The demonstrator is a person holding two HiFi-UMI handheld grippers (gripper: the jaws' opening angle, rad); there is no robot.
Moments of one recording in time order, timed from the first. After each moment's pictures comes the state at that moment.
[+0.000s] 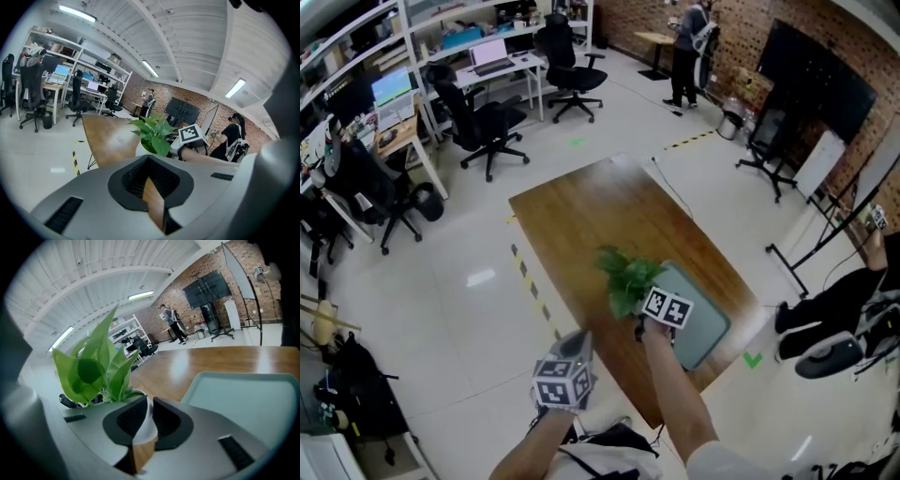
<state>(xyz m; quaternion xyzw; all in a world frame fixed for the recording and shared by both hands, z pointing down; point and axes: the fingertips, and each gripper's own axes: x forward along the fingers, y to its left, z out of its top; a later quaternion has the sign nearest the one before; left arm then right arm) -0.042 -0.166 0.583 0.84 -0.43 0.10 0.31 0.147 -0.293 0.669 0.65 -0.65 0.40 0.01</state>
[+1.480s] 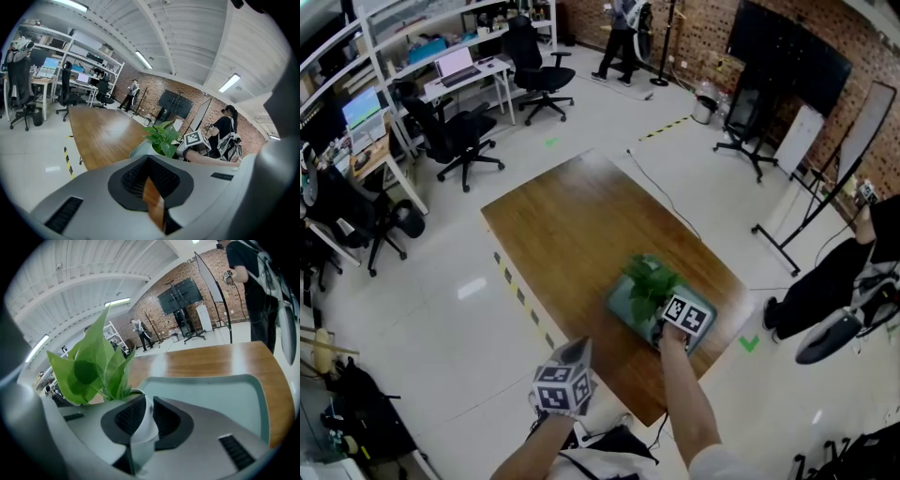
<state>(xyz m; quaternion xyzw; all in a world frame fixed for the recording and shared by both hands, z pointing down) 0.012 -0.149 0.603 0.86 -0.38 0.14 0.32 0.286 -0.225 0.718 0.73 -0.54 0.42 -0.02</state>
